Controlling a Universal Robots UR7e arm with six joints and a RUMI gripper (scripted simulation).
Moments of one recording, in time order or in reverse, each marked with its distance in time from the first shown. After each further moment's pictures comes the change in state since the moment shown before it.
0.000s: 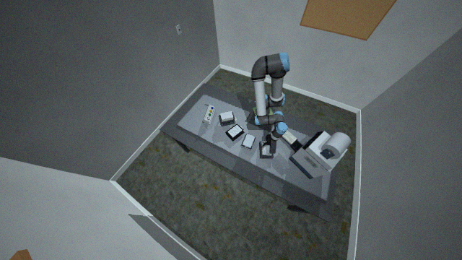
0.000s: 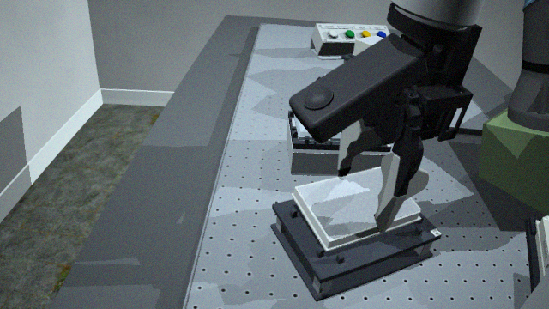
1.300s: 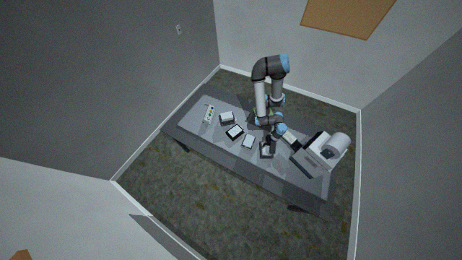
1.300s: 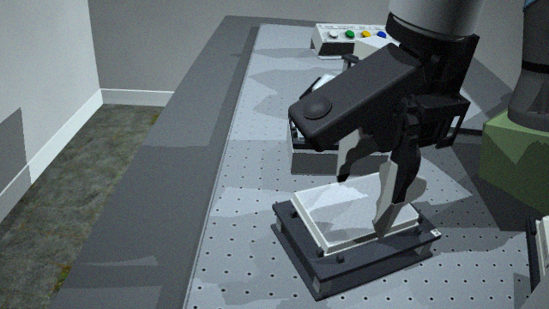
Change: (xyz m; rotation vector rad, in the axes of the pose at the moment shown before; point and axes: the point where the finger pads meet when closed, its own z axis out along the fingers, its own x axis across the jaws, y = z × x) arm -0.001 0.000 0.008 0.000 0.000 0.000
